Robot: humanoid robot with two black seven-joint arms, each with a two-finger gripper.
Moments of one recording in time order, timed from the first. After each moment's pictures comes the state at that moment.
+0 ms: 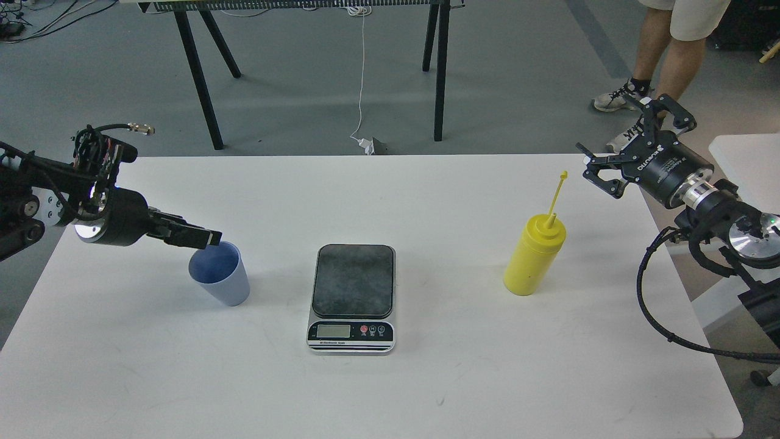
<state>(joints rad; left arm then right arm) -1.09 0.84 0.02 -1.04 1.63 -0.49 -0.49 0.63 -0.49 0.96 0.76 0.18 0.49 -0.19</state>
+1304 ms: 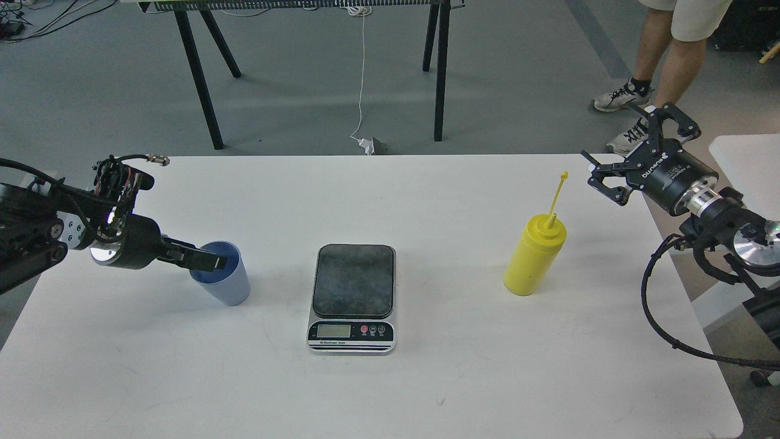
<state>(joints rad) -1.03 0.74 0.03 -0.93 1.62 -0.49 -0.49 0.61 -0.50 0.97 0.76 0.18 0.49 -0.19</state>
